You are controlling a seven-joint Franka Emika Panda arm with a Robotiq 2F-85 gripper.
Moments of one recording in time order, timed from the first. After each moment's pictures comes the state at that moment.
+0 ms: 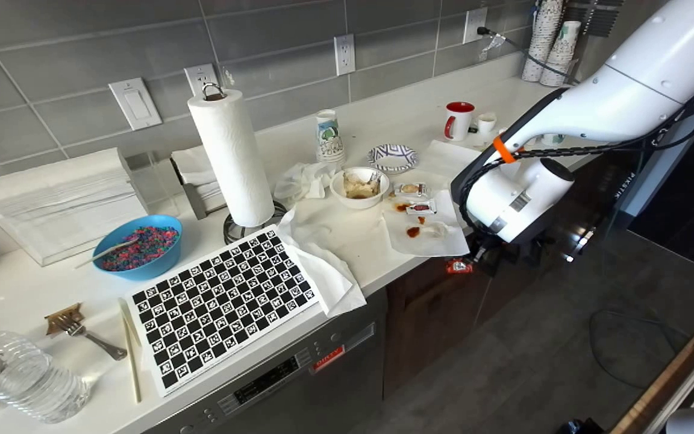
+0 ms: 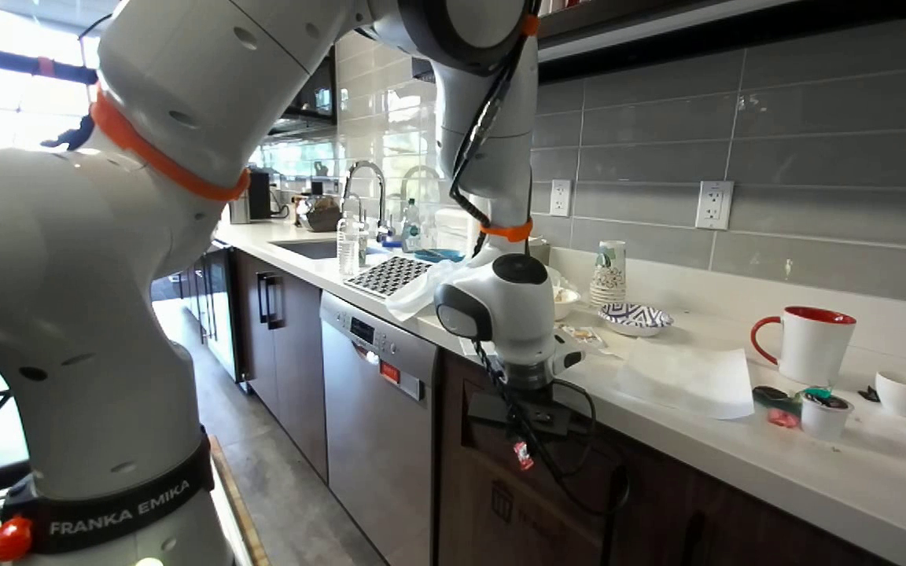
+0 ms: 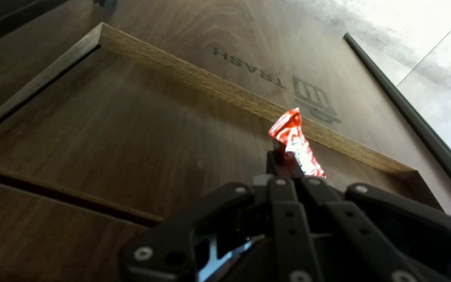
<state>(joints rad) -0.56 0.65 0.61 -2.34 1.19 3.37 -1.83</state>
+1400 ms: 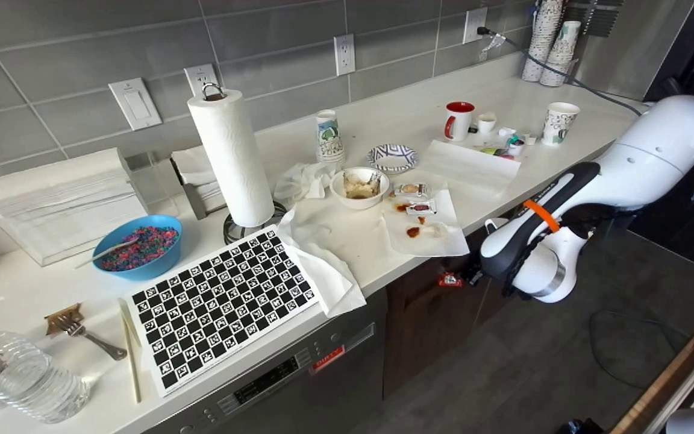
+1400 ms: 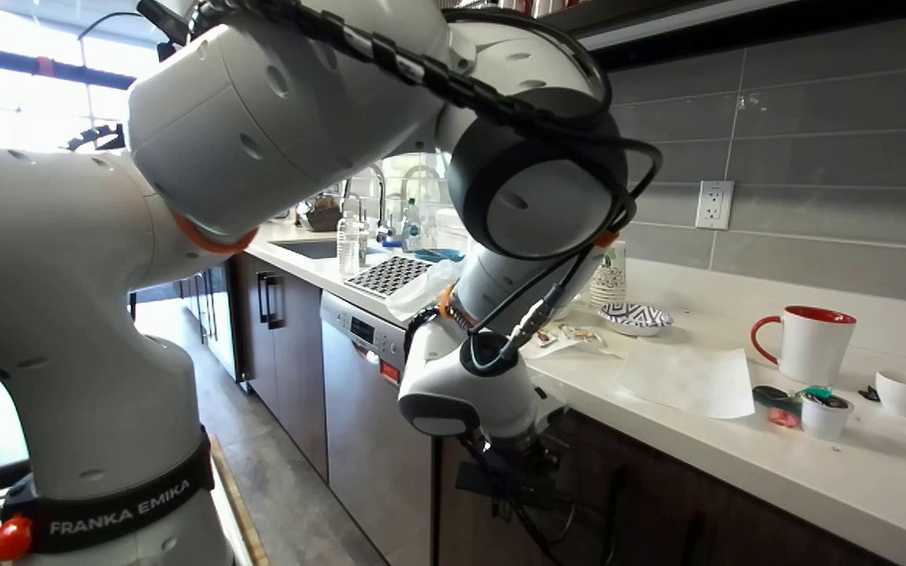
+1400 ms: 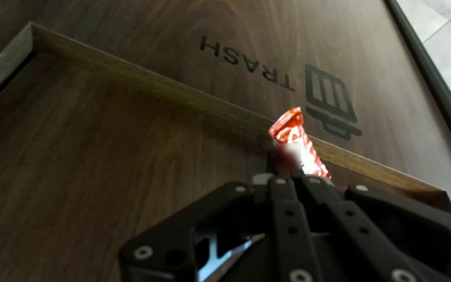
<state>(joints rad) -0.88 1.09 0.70 -2.42 0.21 3.78 -1.35</state>
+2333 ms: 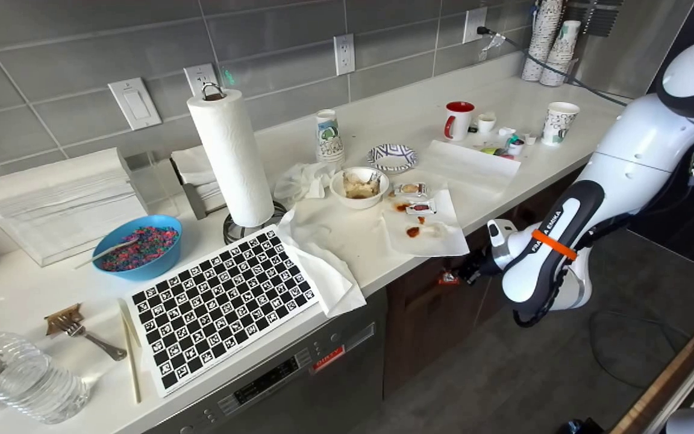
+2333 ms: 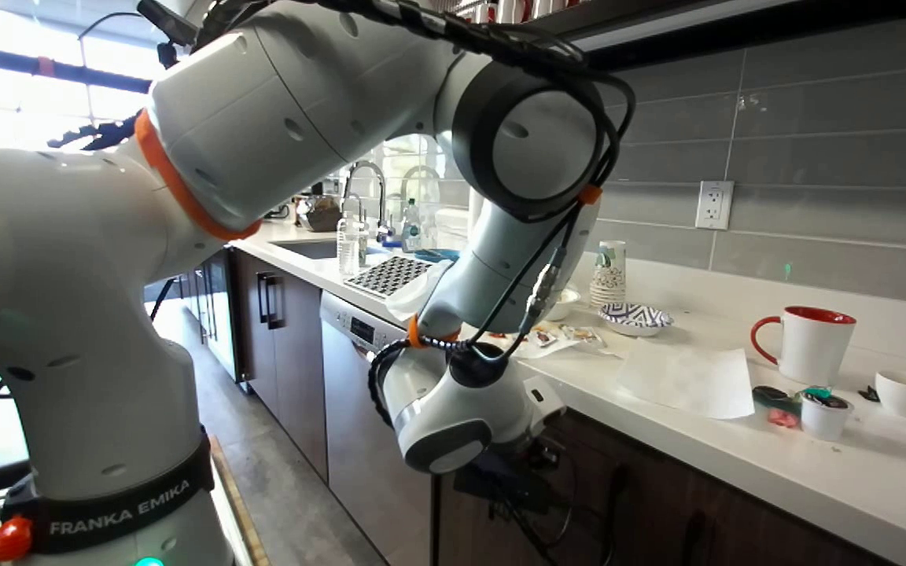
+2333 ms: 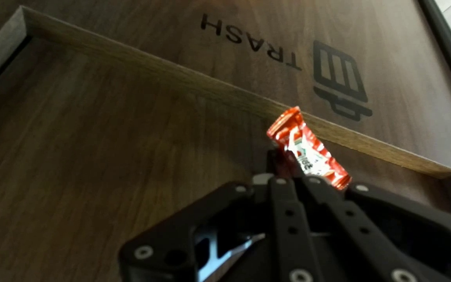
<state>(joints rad) -0.65 1.01 0.41 -2.42 -0.19 3.87 -0.82</state>
